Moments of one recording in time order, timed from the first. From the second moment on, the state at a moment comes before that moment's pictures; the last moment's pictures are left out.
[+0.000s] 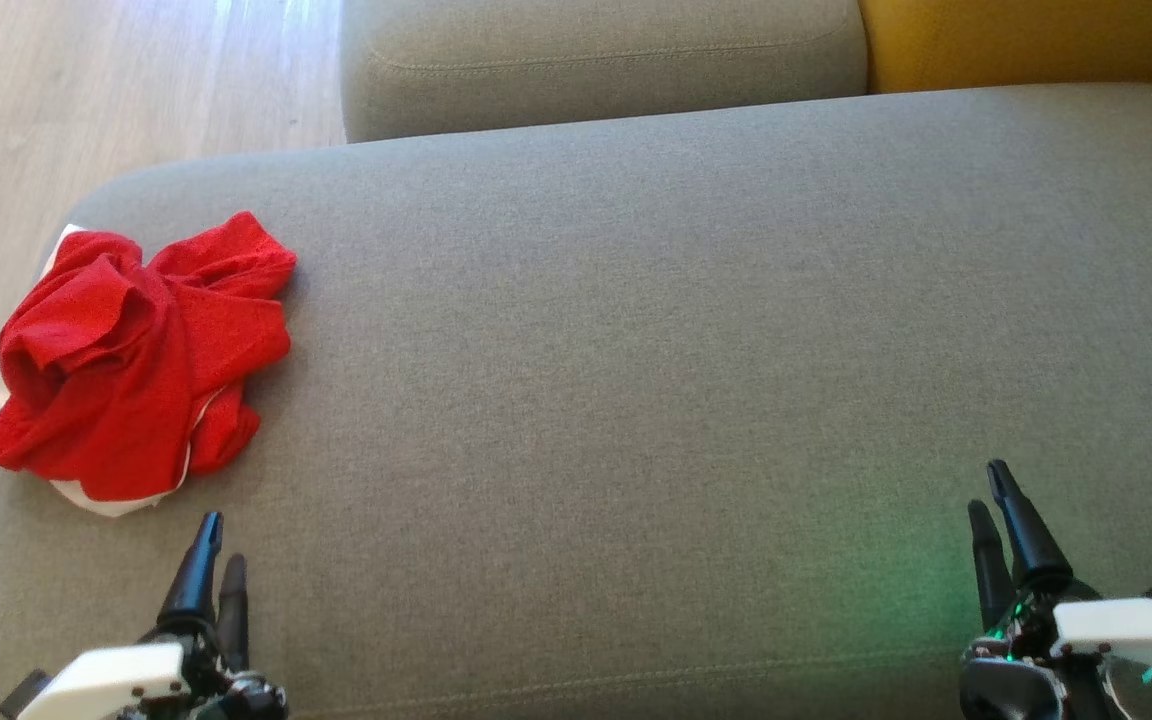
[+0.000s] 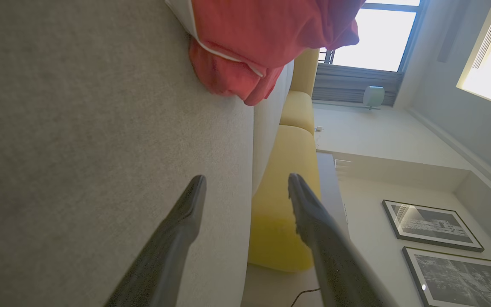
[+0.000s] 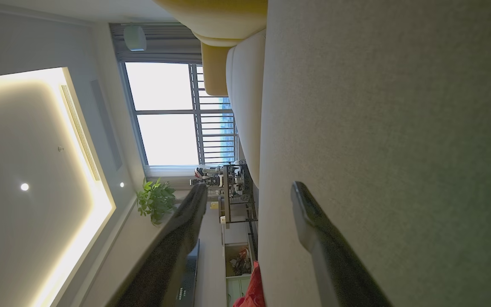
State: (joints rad) left arm 0.02 0.03 0.08 0.36 -1.62 -0.12 0.10; right arm -0.02 -0.03 -0.12 0.36 1.60 0.13 0.11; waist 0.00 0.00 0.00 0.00
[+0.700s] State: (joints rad) left arm 0.02 0.03 0.11 0.32 -1.55 -0.12 0.05; right arm -0.02 -0.03 -0.12 0.34 1.46 0.13 0.05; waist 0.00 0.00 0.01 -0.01
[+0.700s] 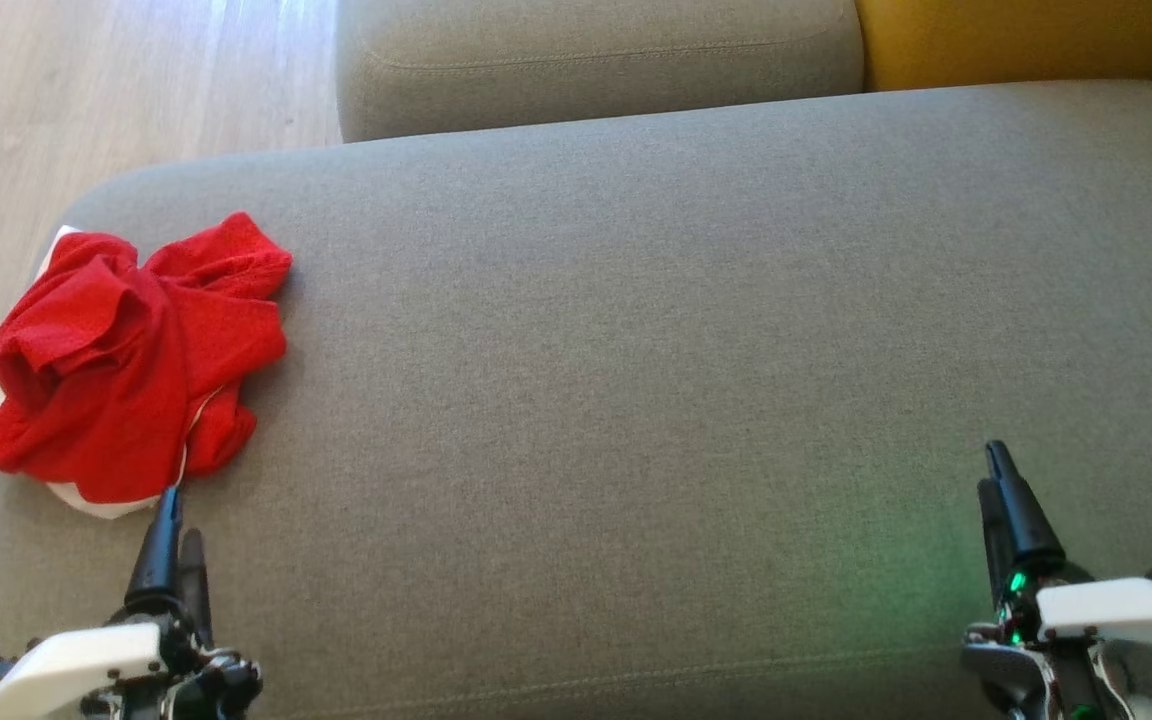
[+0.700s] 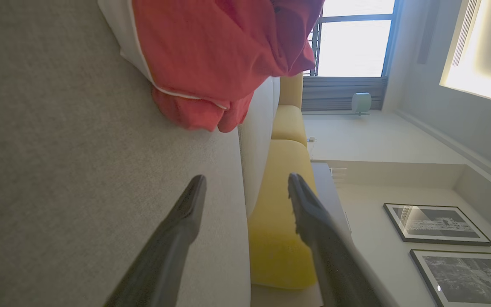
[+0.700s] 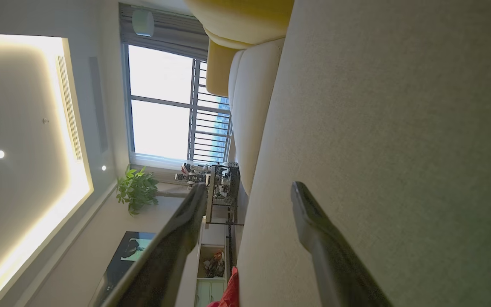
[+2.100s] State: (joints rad) left arm -0.04 0.03 0.07 -0.04 -0.88 -0.02 -0.07; right arm -0.12 -0.04 -0.01 0.07 0.62 0.13 -0.07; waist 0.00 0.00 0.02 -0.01
